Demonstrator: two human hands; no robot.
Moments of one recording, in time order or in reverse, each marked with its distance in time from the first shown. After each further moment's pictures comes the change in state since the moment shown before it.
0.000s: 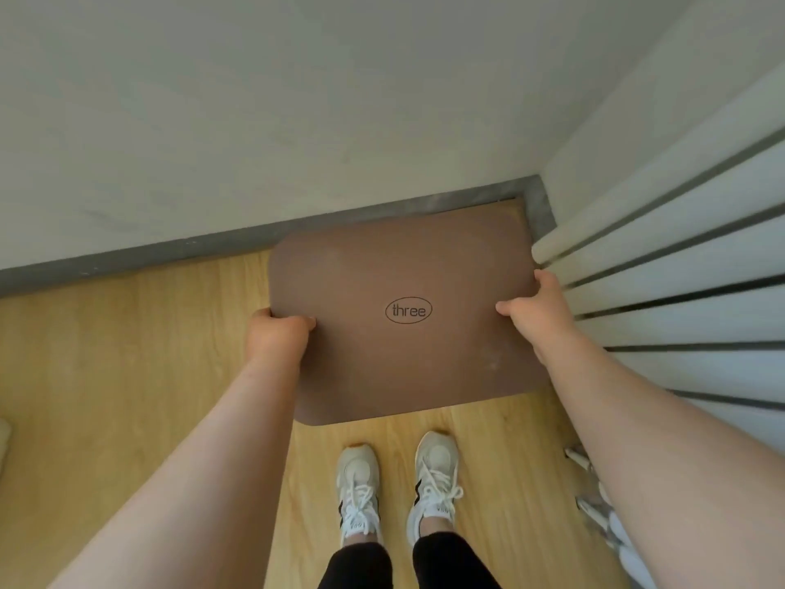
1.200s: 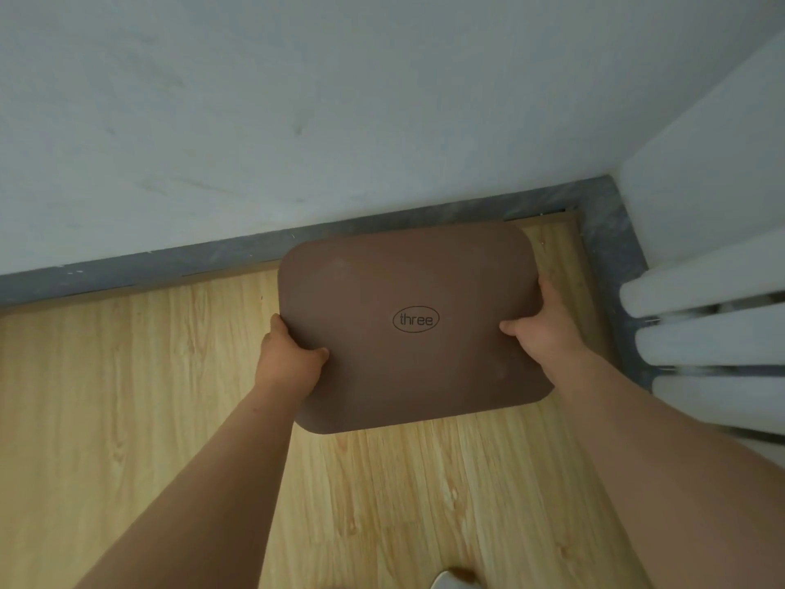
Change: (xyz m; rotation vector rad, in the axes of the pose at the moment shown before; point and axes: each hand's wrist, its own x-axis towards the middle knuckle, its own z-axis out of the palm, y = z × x) left_hand 0.224 -0.035 0.172 0.306 -0.121 0.236; right_hand 0.243 0.051 0.122 -0.060 -0.058 -0.061
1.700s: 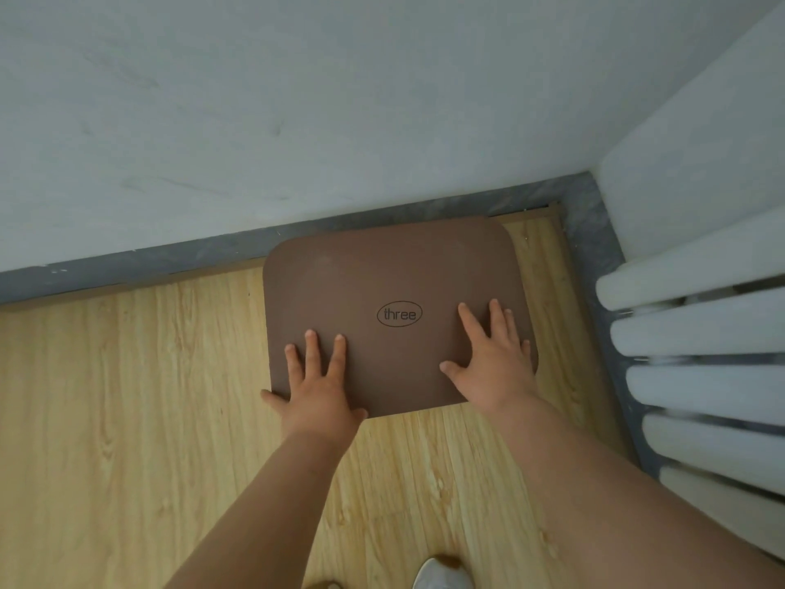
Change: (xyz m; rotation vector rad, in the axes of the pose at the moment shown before) left_hand -0.057 -0.017 0.046 0.795 -0.144 0.218; right_hand -0.051 0.020 0.029 -0.794 -0.091 -0.272
